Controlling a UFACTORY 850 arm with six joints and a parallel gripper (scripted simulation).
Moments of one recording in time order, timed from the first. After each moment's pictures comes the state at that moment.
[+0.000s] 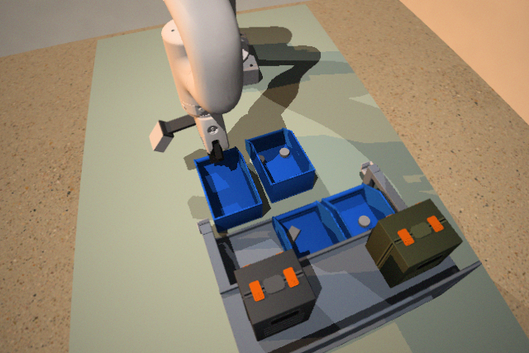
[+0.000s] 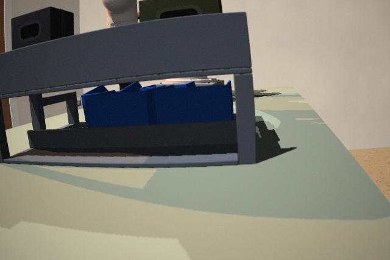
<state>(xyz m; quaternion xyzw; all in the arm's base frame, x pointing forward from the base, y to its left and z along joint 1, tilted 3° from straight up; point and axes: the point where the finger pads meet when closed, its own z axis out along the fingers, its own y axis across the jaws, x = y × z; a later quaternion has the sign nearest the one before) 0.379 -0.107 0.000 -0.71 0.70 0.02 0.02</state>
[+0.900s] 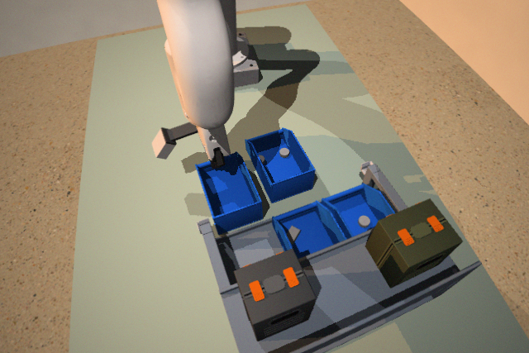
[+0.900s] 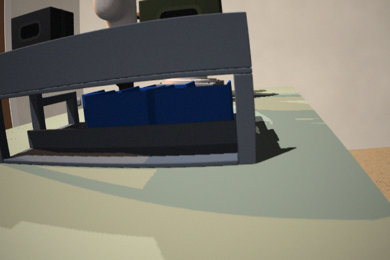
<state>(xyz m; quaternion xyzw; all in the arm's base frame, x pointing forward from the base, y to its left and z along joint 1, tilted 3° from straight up) 0.380 -0.106 -0.020 -0.71 0.70 0.03 0.02</state>
